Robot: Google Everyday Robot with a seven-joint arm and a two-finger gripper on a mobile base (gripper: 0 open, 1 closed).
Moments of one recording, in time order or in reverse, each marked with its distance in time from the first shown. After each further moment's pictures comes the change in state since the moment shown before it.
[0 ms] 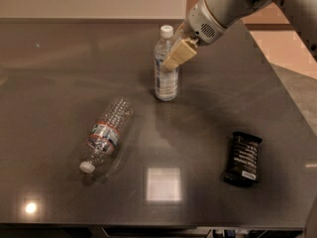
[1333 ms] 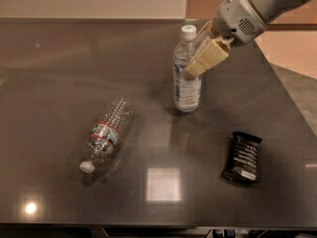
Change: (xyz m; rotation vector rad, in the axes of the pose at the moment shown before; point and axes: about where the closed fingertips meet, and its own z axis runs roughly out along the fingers) arm 0.014 0.065 -0.066 -0.056 0.000 -0.013
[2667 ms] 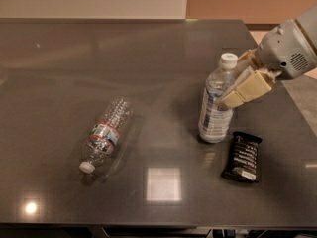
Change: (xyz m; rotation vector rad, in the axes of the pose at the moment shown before) arm 0.070 0.062 -0.033 -0.005 -0.041 0.099
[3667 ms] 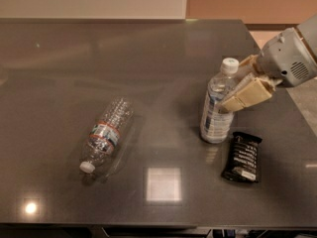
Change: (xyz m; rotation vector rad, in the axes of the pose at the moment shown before) arm 0.011 0.003 0.005 0.021 0.007 0.011
